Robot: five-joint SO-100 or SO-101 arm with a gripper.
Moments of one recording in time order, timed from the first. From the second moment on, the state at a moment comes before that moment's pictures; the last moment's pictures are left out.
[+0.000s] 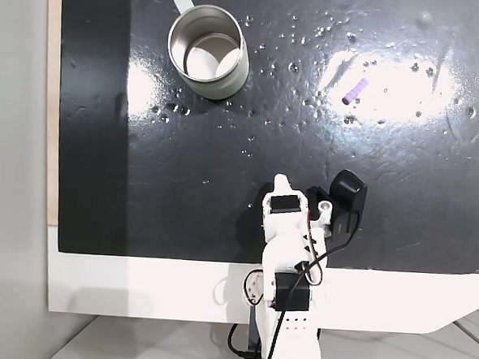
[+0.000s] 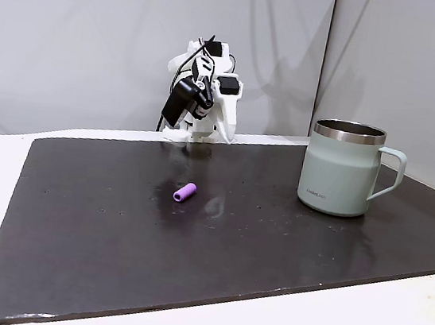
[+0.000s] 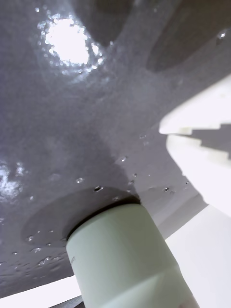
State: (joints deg) arm -3.9 189.8 172.5 62.8 -2.9
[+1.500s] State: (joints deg) arm 3.0 98.3 115.1 42.2 -12.4
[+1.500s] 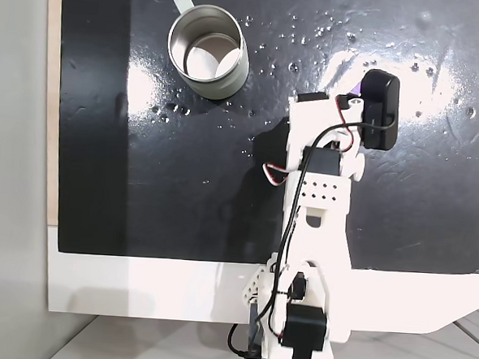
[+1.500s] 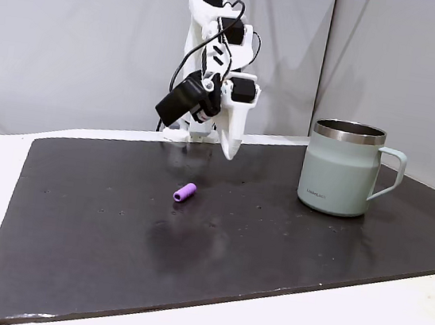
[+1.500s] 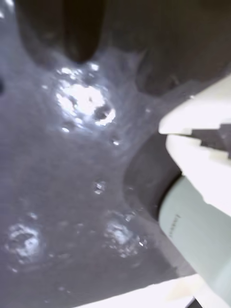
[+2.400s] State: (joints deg) arm 7.2 89.2 102.7 44.3 -40.6
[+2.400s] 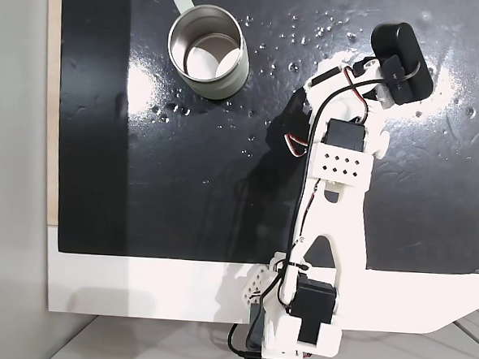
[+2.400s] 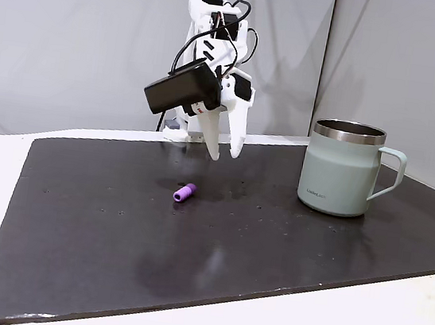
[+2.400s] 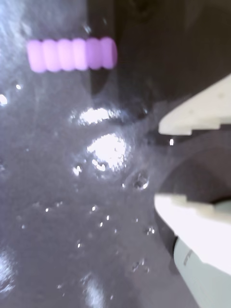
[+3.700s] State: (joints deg) arm 17.5 60.7 68.1 73.1 -68.6
